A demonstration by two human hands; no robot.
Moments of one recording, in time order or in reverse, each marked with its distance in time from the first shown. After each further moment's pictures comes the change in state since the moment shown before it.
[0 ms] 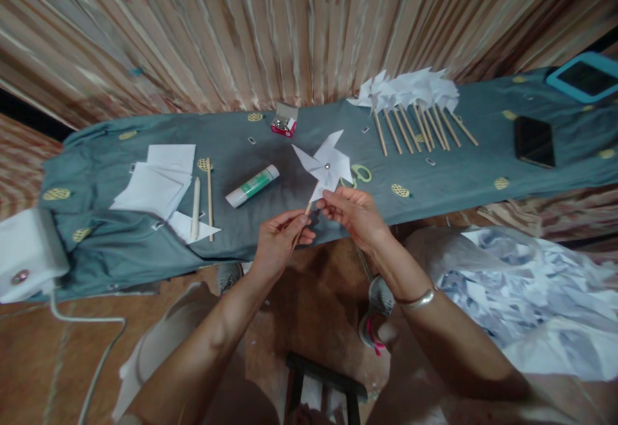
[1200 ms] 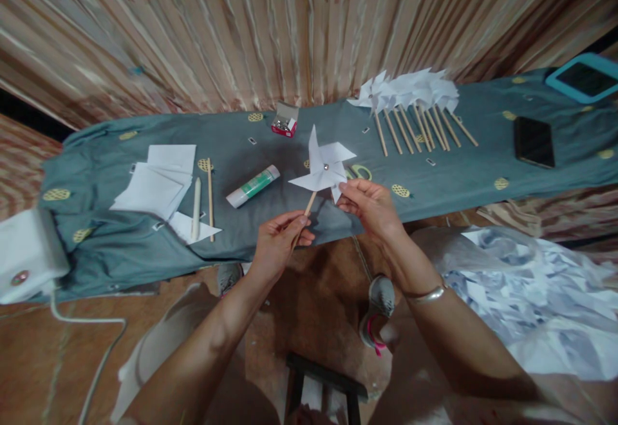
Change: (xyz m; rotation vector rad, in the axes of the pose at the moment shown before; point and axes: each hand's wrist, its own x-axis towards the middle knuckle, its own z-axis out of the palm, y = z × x) left_hand -0.001 0.001 -0.003 -0.002 0.010 -0.006; right_hand 0.011 -0.005 -0.018 -0.062 0.170 -0.094
